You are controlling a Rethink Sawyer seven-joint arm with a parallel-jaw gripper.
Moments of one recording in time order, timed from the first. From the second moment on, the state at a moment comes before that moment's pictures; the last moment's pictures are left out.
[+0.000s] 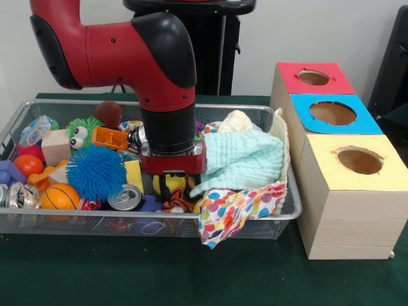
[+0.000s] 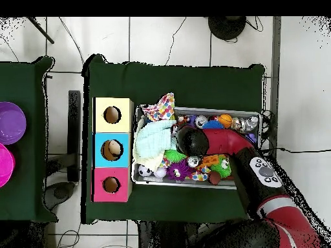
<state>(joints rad) -0.62 -0.37 0.39 1.52 -0.54 0.40 1.86</state>
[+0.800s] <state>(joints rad) -0.52 -0.40 0.33 1.53 -0.57 0.34 1.86</state>
